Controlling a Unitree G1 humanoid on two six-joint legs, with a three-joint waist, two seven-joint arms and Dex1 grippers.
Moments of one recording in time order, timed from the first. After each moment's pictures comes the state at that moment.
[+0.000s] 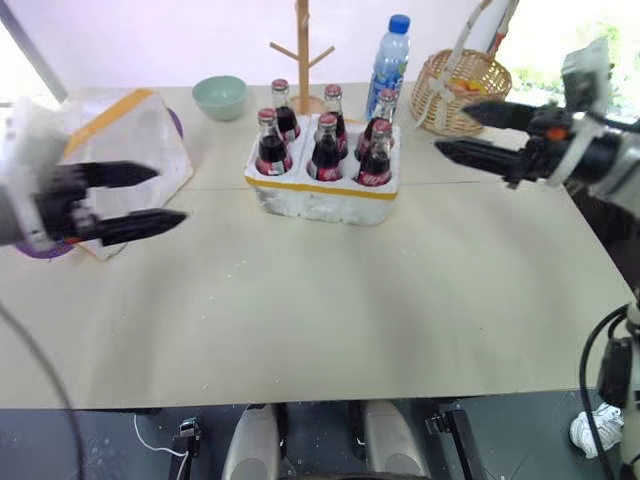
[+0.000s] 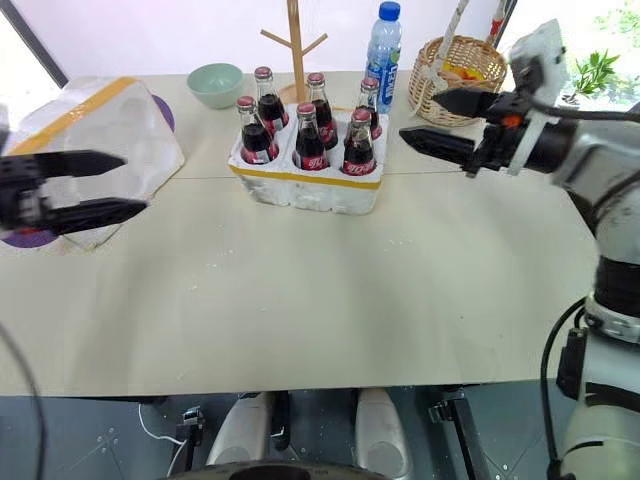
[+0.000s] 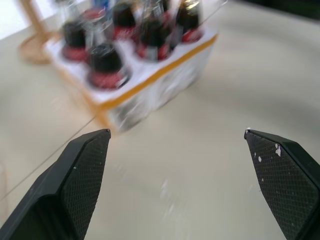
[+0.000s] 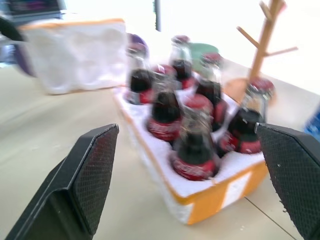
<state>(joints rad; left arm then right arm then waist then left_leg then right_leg) -0.21 1.25 0.61 -0.29 -0.76 0.97 -1.12 -0.81 -0.90 -0.26 -0.10 0.72 0.90 0.99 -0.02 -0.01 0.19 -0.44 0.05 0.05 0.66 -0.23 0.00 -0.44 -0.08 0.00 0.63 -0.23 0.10</state>
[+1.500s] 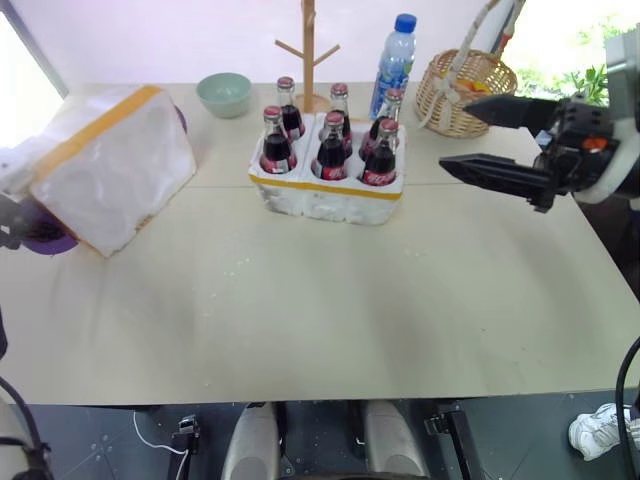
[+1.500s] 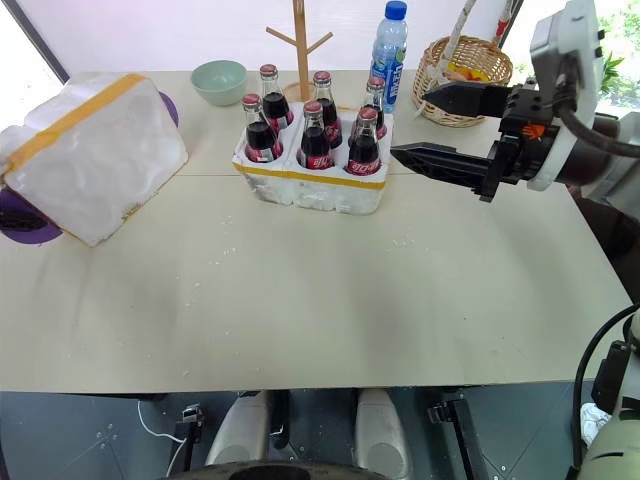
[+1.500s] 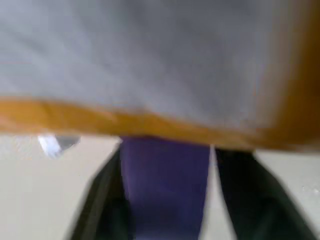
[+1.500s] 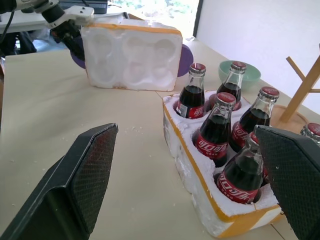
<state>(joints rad) -1.21 1.14 -0.21 1.32 0.28 0.26 -1.26 -0.72 -1.00 -0.33 -0.35 0.93 0.97 0.86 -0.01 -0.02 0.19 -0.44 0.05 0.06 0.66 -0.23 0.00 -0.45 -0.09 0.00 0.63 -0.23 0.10</state>
